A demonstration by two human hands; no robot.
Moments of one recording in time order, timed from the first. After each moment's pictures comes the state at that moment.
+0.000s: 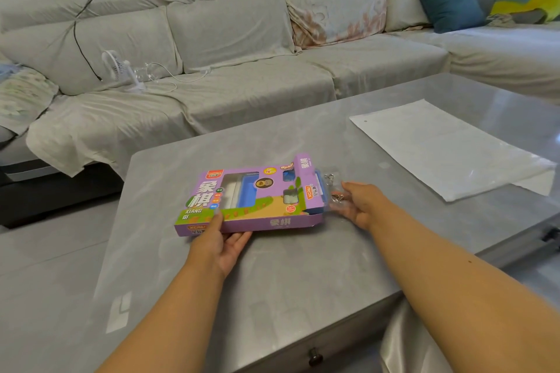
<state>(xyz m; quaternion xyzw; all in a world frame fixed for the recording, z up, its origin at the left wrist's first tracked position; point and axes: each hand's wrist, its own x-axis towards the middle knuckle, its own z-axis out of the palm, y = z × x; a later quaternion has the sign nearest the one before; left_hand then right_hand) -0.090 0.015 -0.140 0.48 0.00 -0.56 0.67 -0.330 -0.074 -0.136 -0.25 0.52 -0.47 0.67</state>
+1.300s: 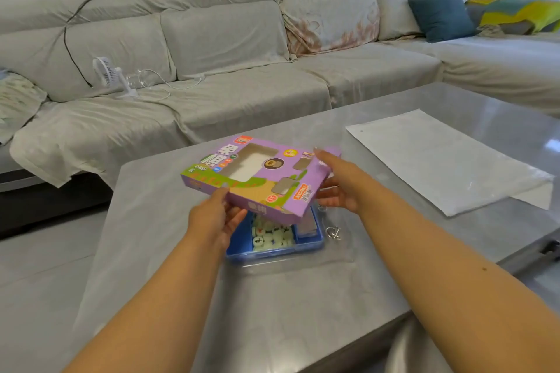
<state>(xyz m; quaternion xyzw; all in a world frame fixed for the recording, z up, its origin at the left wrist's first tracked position) -0.094 -0.032 -0.096 0.55 -0.15 -0.51 0.64 -0.311 -0.090 -0.071 -0.43 0.55 -0.36 0.62</state>
